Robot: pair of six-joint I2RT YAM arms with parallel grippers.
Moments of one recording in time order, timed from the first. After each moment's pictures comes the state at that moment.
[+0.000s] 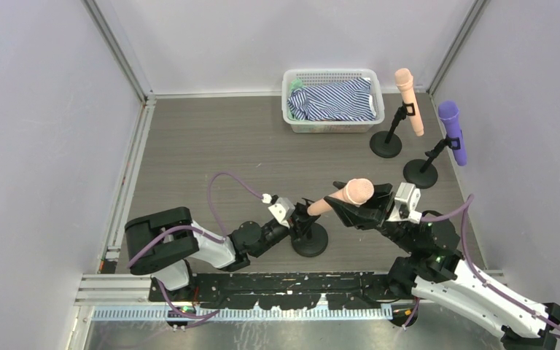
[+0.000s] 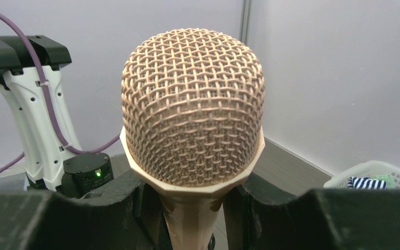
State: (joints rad) left arm -1.23 1.59 0.37 1.39 -0.26 -0.15; right arm 0.95 0.36 0.47 0.35 -0.08 0.01
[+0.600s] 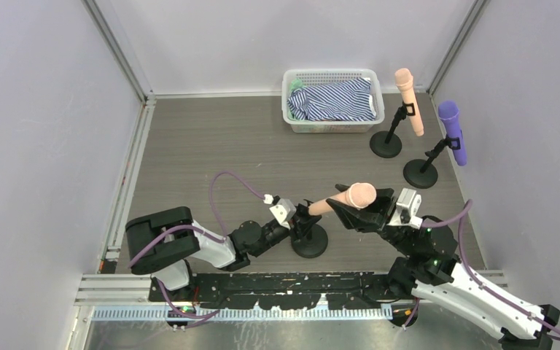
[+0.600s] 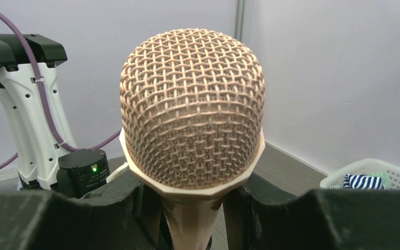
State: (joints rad) left arm -1.22 1.60 0.37 1.40 -0.20 -0.13; right arm 0.95 0.33 0.39 0.41 -0.05 0.00
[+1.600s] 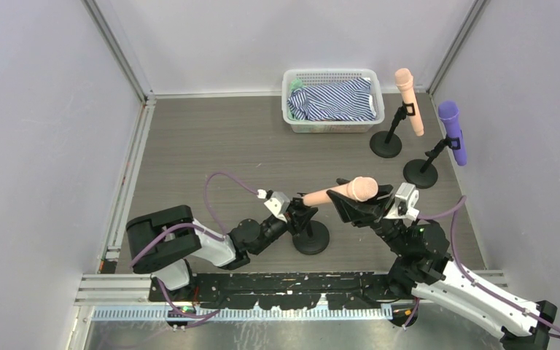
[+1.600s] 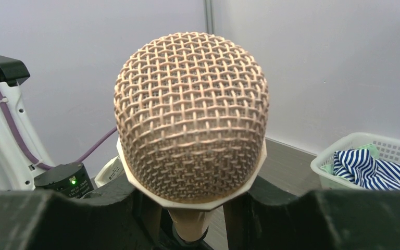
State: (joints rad) left arm -1.20 1.61 0.37 1.42 -0.29 -0.20; right arm 0.95 0.34 0.31 0.49 0.09 0.07
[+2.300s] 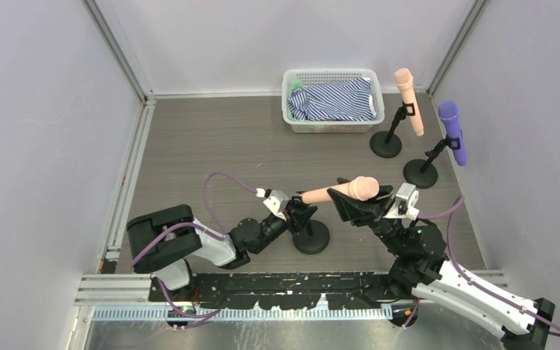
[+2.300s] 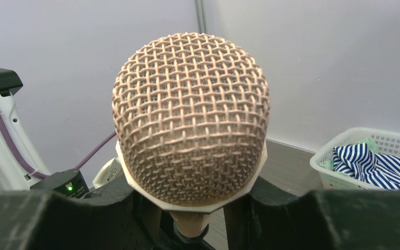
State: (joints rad) left arm -1.19 1.61 0.37 1.43 -0.29 -0.22; right arm 0.96 0.35 0.27 0.57 0.13 0.10
